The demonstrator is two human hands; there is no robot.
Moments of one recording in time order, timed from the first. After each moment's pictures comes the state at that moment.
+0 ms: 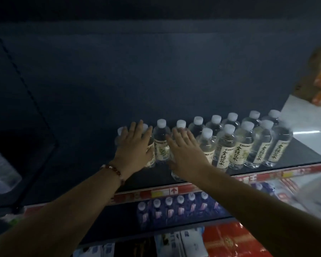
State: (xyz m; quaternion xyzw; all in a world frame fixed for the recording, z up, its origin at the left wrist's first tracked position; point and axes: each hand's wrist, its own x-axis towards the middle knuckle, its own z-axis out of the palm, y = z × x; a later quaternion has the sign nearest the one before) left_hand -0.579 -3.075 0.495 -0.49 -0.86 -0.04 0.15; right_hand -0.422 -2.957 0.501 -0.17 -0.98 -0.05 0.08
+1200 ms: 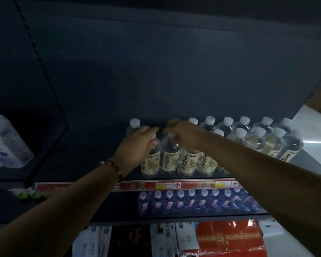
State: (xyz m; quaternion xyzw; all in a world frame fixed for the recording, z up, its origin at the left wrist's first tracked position) left_hand -0.583 -3.104 0.494 -0.50 -0.82 -0.25 0.08; right_hand -0.483 -2.929 0.547 -0.07 -0.99 0.12 -0.02
